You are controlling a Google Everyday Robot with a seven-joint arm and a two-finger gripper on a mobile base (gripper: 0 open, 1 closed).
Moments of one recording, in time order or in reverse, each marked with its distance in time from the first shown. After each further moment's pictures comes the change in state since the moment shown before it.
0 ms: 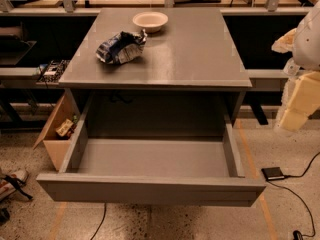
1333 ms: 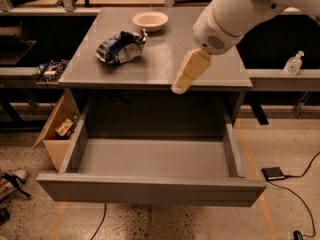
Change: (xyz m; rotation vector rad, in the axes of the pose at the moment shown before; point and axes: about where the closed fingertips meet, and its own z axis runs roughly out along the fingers) arm -0.161 -0.088 0.085 0.089 -0.315 0.048
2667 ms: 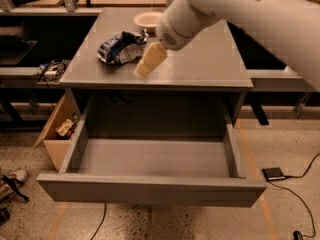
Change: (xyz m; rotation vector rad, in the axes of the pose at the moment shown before) arm -0.069 -0.035 0.077 0.089 -0.071 0.139
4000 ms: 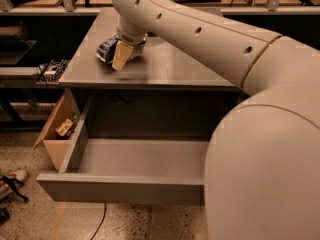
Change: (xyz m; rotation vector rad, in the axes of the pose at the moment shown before) arm -0.075 -0.048 0.128 0.176 0.078 -0.225
